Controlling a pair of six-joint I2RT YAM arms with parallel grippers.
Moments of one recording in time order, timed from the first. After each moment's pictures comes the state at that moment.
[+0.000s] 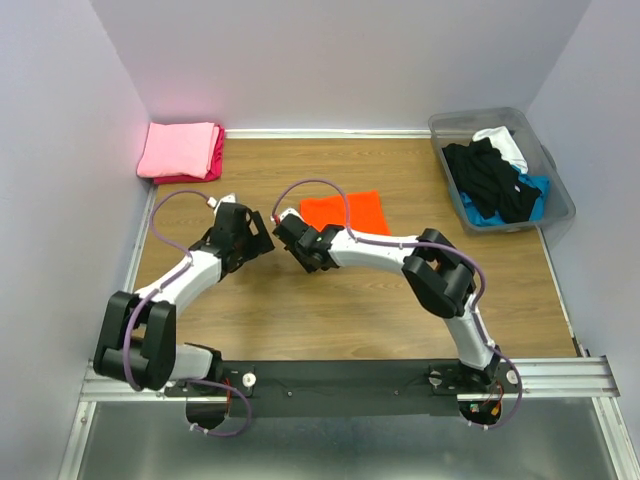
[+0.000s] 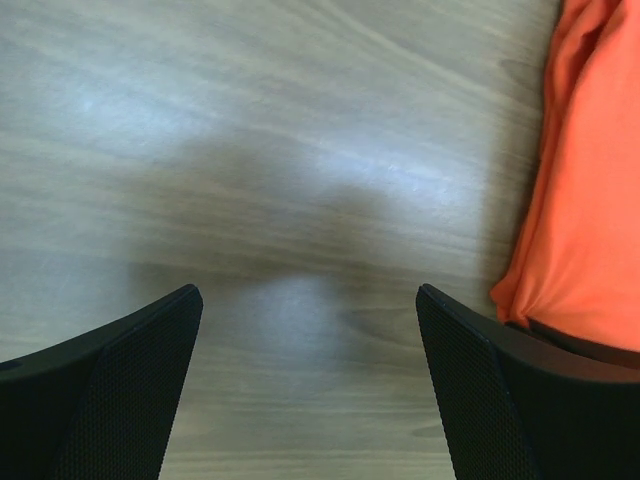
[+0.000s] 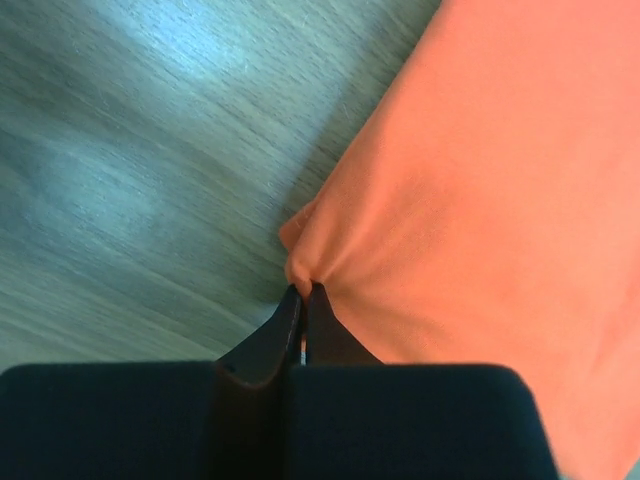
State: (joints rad) left arm -0.25 1.31 0.66 -0.17 -0.09 -0.60; right arm 1.00 2.14 1.57 -0.49 0.38 0.15
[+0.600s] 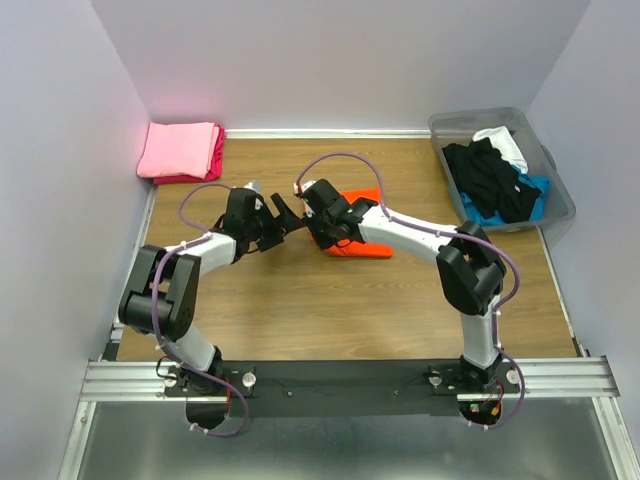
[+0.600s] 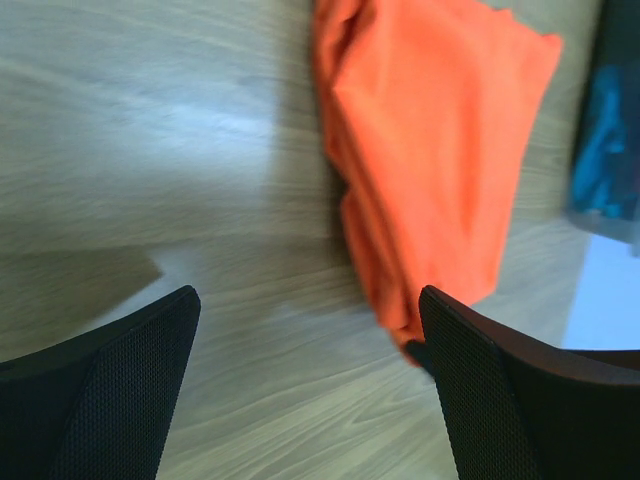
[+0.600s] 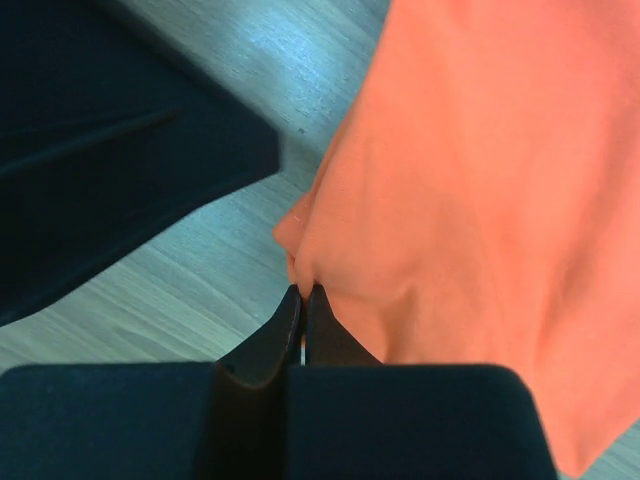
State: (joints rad) left arm -0.25 1.60 0.78 0.15 0.33 -0.81; right arm 0.85 1.99 1.54 -0.49 0.11 0.15
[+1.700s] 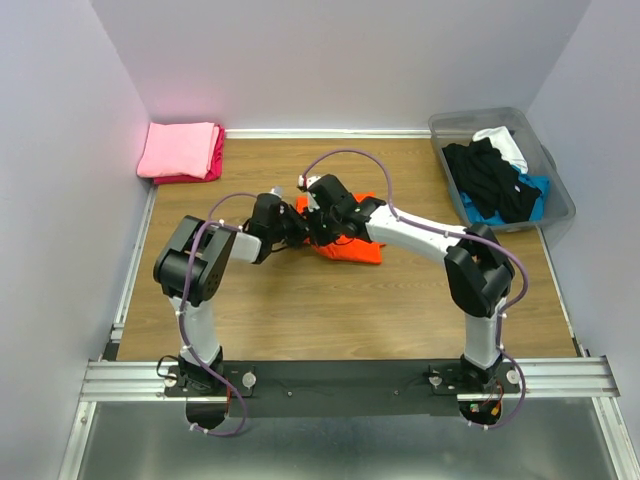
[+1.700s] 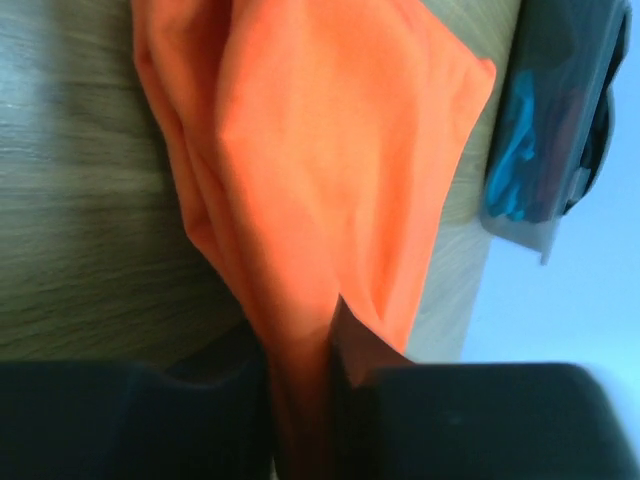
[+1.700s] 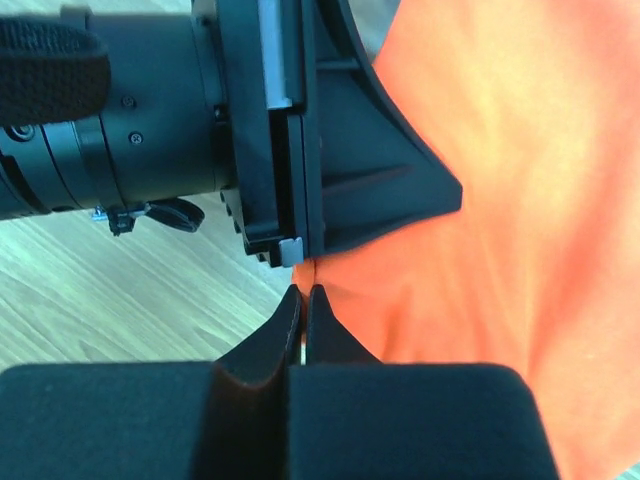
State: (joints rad) left arm -0.36 1.91 0.83 0.53 0.38 -1.09; right arm 0.82 1.94 1.50 -0.40 -0.03 0.25
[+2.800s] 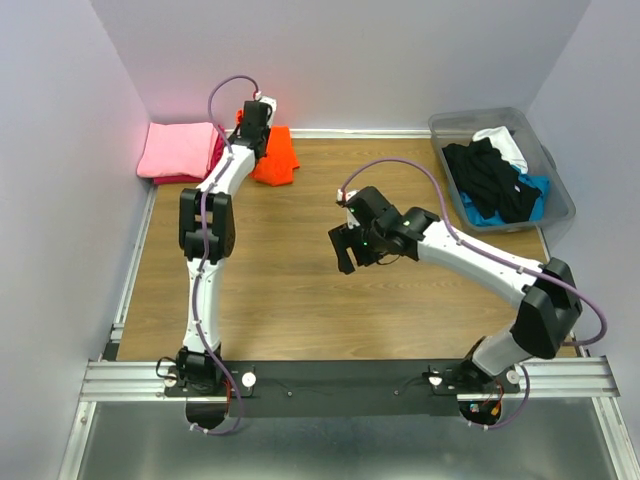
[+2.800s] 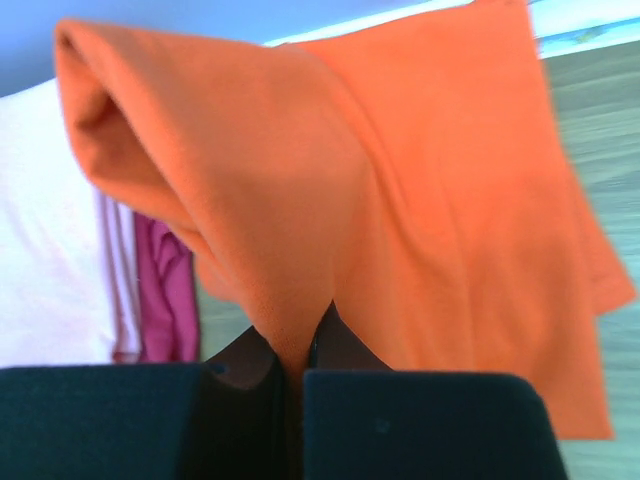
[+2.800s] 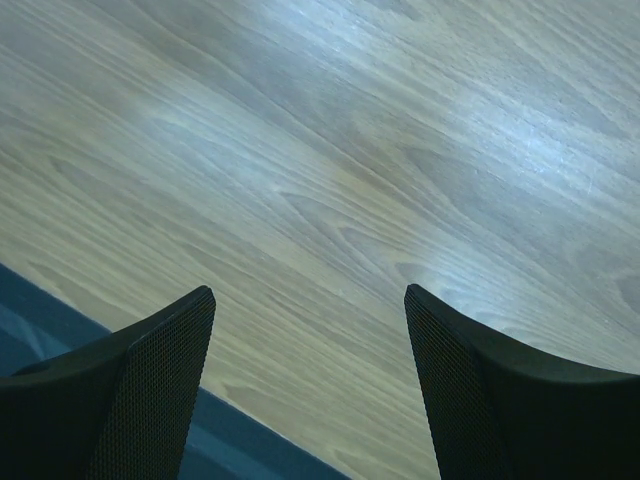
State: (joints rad) left arm -0.18 2.38 2.10 -0.33 -0.29 0.15; right arm 0.82 1.53 1.25 -0.69 0.01 0.29
